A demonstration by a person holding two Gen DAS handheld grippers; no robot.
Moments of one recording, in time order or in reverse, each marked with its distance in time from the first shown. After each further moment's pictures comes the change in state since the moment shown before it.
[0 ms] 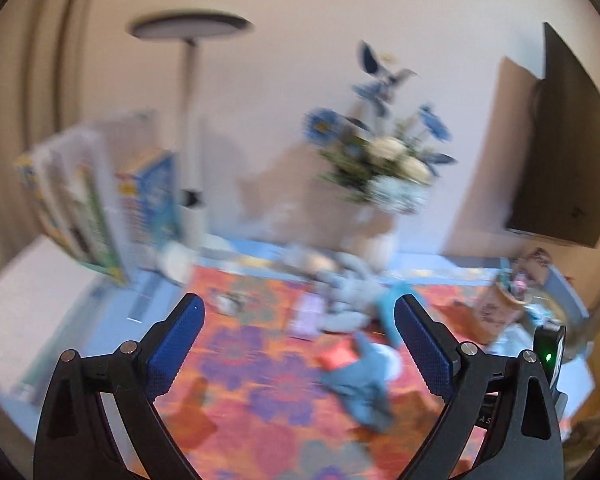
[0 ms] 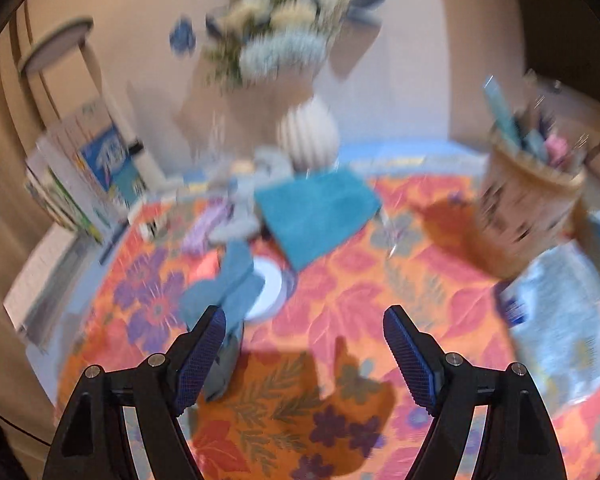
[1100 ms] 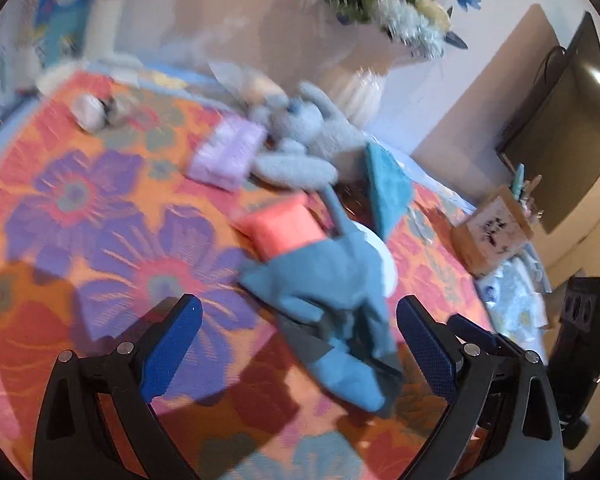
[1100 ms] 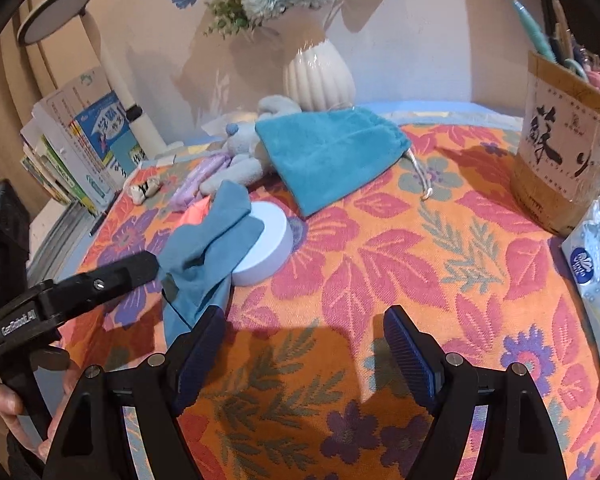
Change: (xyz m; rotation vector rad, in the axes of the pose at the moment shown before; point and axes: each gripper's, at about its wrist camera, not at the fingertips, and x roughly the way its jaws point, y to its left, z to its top) left arm 0.181 -0.035 -0.140 -0.204 0.389 -0.409; right arm 0.072 0.002 -0.048 -0.018 0.070 0.038
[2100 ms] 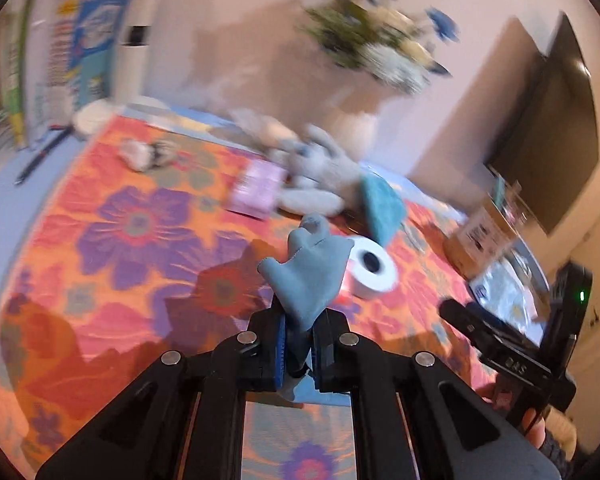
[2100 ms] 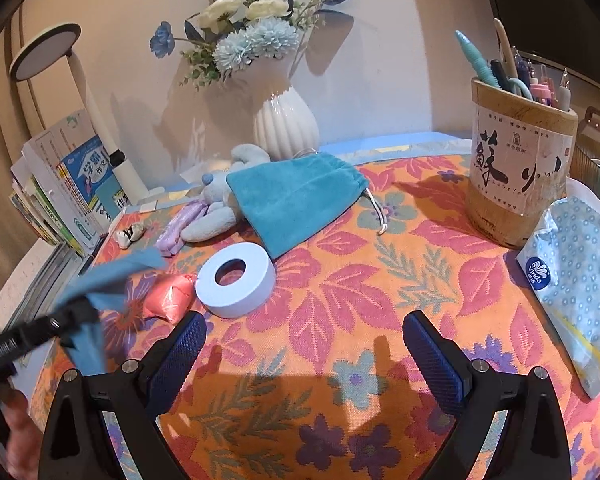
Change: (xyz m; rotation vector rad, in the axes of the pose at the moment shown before) left arm -0.075 0.009 -0.009 0.035 -0.137 0.096; right arm -0.026 -0.013 -0.002 0.067 -0.163 -0.066
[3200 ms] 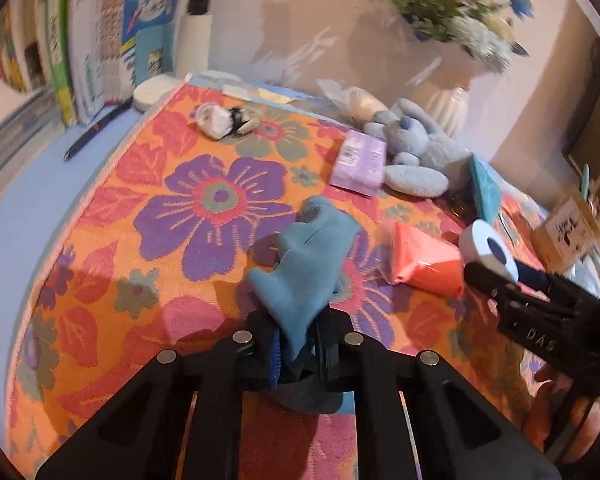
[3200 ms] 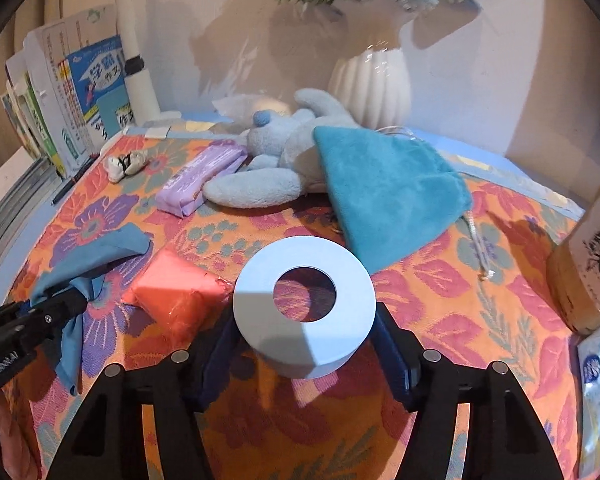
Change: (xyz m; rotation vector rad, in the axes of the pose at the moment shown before) left arm 0.037 0.031 -0.012 0.026 0.050 0.231; right arm 0.080 0.073 0.018 -0.285 0.177 -0.066
